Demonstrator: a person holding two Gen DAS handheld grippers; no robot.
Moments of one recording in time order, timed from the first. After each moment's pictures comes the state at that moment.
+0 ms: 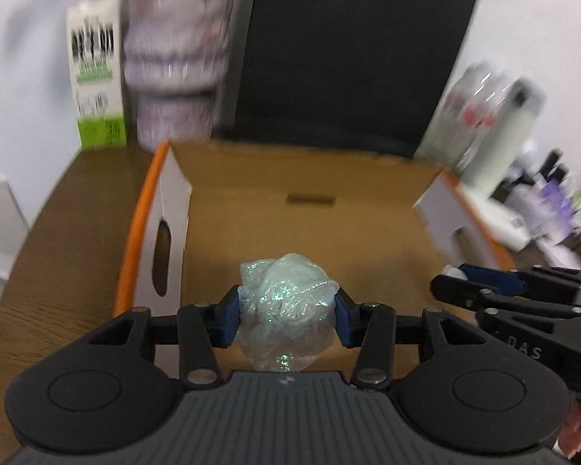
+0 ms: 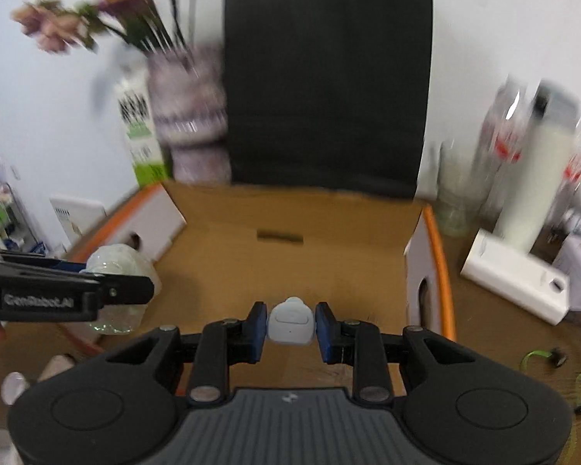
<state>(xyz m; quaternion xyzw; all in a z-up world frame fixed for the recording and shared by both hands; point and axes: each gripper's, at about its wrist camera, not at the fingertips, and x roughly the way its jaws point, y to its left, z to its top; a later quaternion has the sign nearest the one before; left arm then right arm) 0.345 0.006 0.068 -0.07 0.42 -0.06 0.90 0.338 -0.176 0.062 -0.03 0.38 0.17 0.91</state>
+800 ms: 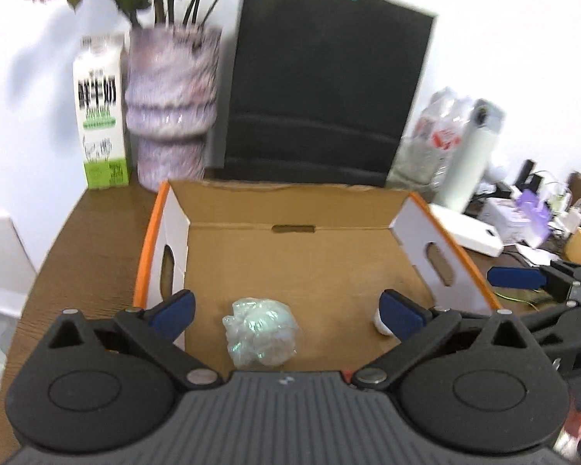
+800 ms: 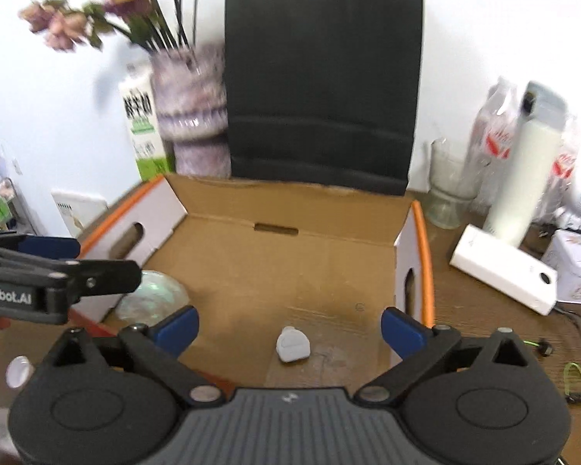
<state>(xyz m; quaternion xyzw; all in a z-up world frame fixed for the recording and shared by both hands) 0.284 0.010 0.108 -0.04 0.34 -0.09 0.94 0.280 -0.196 0.093 -0.04 0.34 0.17 0.92</state>
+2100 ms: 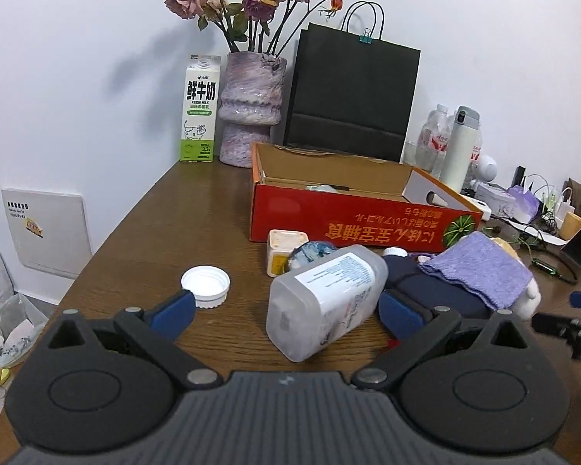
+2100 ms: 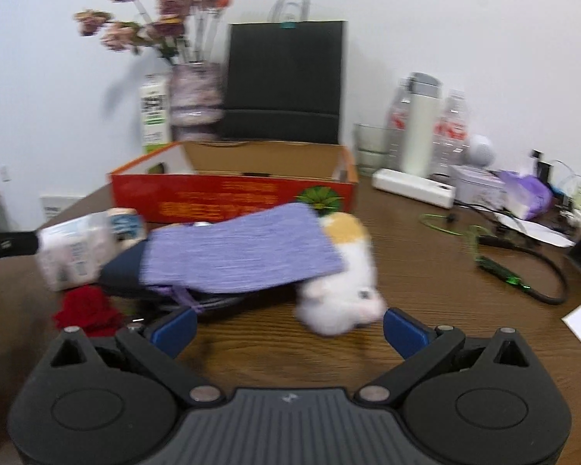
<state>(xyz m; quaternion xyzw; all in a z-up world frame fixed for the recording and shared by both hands) 0.076 0.063 0.043 -0.05 0.24 -0.04 0.97 0.055 -0.241 0.027 -0.04 0.27 0.08 0.96</state>
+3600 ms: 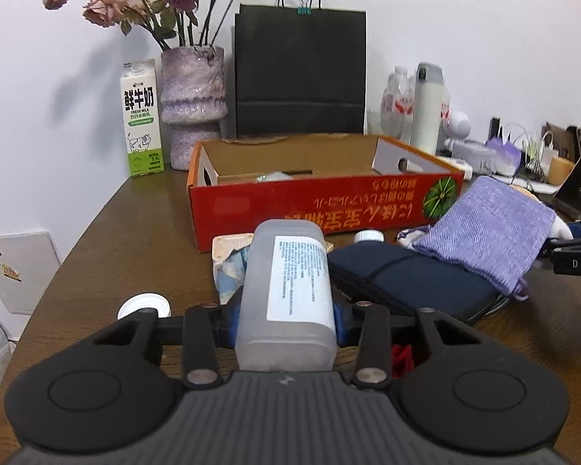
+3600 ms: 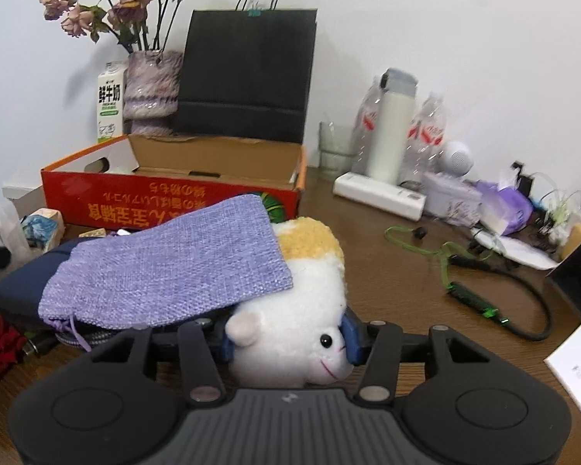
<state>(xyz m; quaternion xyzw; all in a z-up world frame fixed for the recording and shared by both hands) 0.111 0.027 0.033 0.02 0.25 -0.08 0.96 0.105 -0.264 0.017 -0.08 0.25 0.04 0.96</state>
